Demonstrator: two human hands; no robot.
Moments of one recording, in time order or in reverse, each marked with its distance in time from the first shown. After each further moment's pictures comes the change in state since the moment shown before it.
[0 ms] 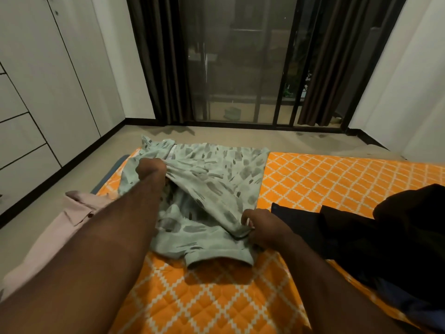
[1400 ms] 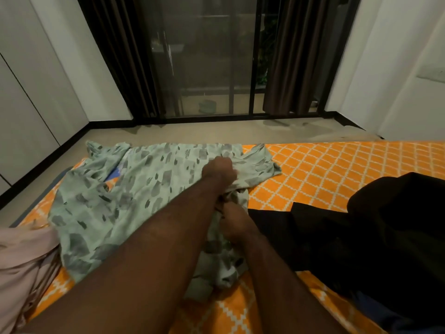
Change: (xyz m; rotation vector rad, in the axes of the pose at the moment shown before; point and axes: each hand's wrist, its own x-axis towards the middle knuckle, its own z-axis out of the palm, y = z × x) left_hand -0.146 0.036 0.256 0.982 -0.481 0.907; right_hand 0.052 0.058 0.002 0.328 0.189 0.014
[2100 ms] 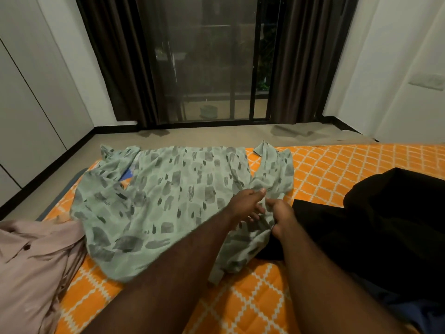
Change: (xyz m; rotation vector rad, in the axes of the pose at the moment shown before) left_hand -0.114 0.022 0.032 -1.112 -0.327 -0.023; right_hand -0.025 0.043 -0.040 1.360 0.417 0.633
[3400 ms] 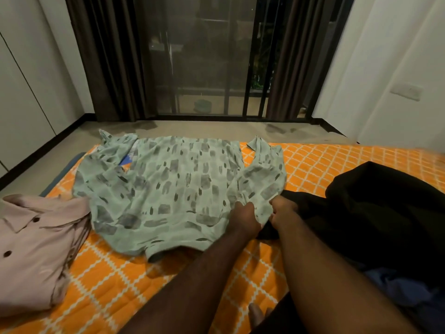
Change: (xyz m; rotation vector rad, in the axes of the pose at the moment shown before) left_hand -0.057 -0.045 0.051 0.620 0.220 0.133; right_hand -0.025 -0.005 -0.020 -0.032 0.357 0.039
